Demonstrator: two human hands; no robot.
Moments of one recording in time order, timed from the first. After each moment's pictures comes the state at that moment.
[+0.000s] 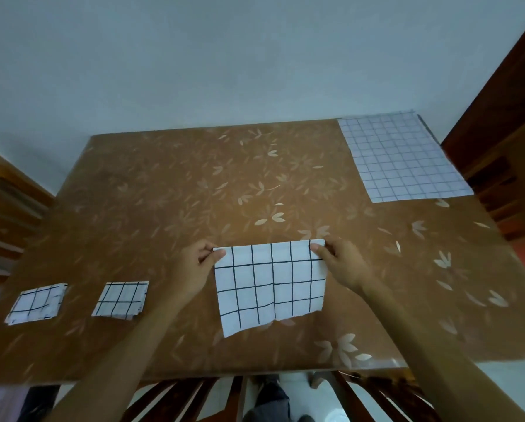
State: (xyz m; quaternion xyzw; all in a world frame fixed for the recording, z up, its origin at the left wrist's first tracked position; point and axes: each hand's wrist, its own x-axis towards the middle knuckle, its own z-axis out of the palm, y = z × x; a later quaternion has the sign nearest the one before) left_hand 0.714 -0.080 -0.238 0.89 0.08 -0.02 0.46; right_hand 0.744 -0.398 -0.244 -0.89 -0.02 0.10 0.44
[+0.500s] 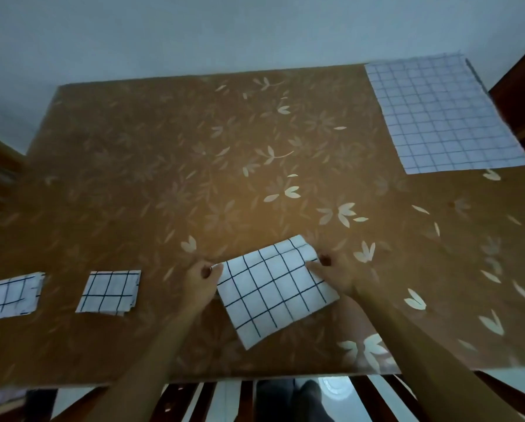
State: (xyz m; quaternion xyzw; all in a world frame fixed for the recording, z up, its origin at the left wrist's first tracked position) left_hand 0.721 -0.054 -0.381 0.83 0.31 -0.13 0.45; right_hand 0.766 -0.364 -0.368 -0.86 0.06 0.30 0.40
